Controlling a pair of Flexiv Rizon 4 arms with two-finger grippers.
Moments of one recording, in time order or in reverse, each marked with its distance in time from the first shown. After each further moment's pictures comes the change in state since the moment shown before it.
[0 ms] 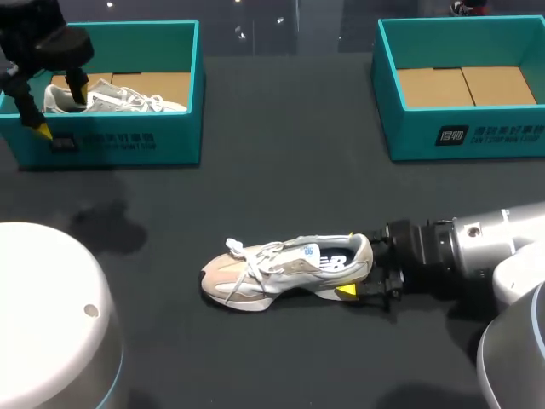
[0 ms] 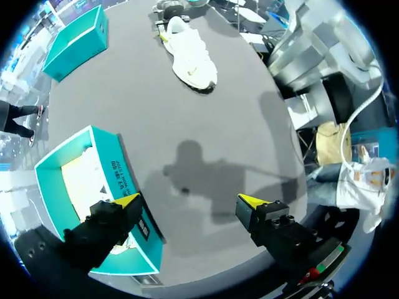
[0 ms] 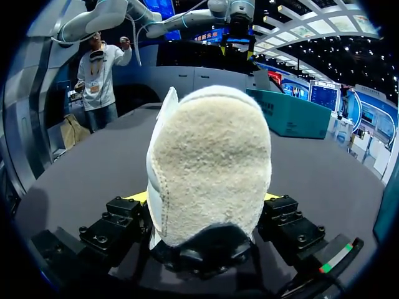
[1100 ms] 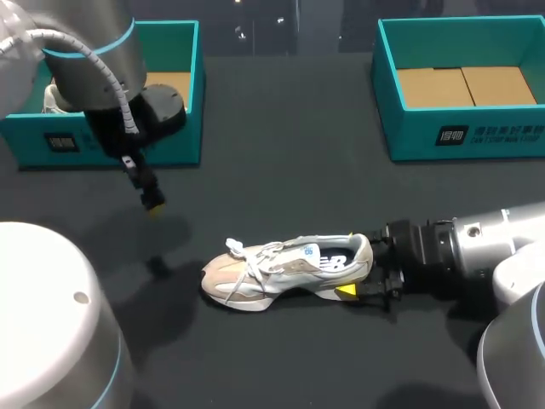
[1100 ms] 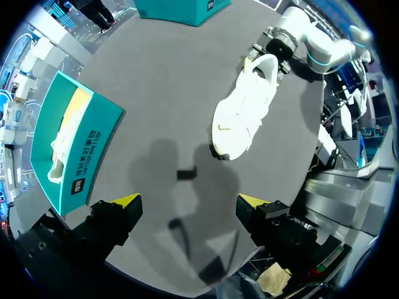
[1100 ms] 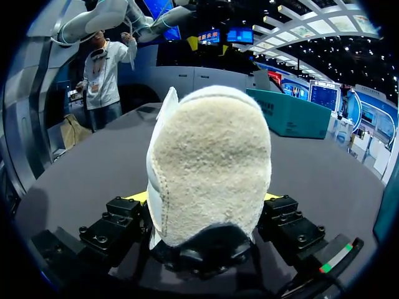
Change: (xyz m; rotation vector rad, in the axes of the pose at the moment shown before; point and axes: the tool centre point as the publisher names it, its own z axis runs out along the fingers) left arm 0.070 -0.150 0.046 0.000 -0.161 -0.864; right arm 0.000 0.000 0.000 0.000 0.000 0.000
